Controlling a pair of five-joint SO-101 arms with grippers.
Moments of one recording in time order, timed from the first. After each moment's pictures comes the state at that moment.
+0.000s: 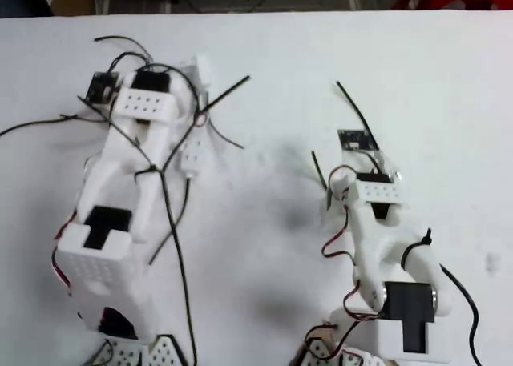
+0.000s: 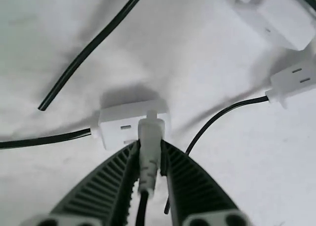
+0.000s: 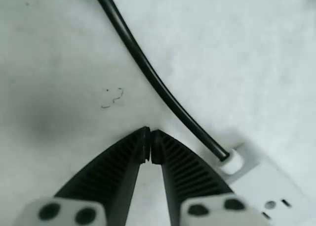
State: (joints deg) left arm 2.6 20.8 -10.7 74.1 85.5; right arm 1.4 -6.9 48.9 52.3 5.6
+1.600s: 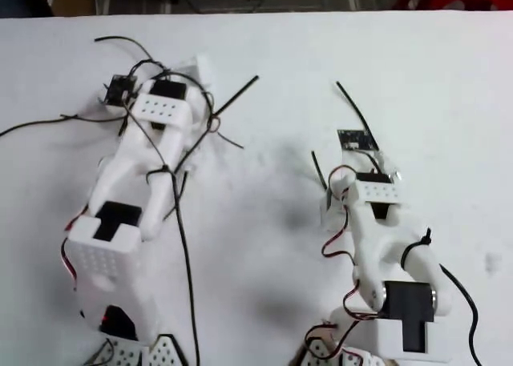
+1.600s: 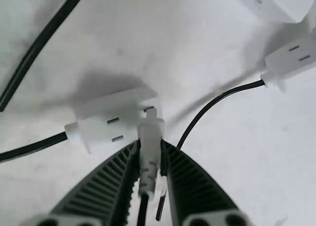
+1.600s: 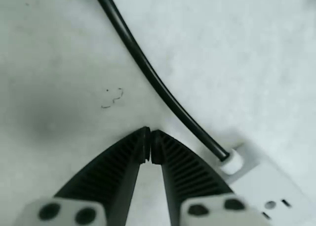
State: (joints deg) left arm 5.7 25.7 -9.2 67.1 85.6; right arm 1.4 -6.9 48.9 52.3 5.6
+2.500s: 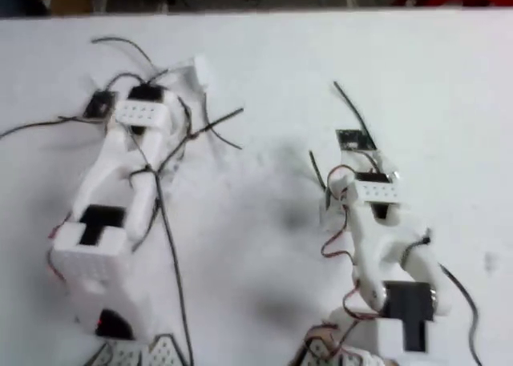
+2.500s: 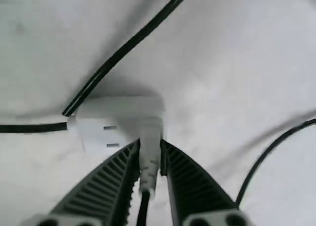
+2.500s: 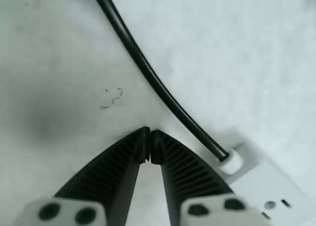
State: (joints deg) left arm -0.1 25.5 -1.5 73.3 78.7; right arm 1.2 -6.9 48.9 52.3 5.6
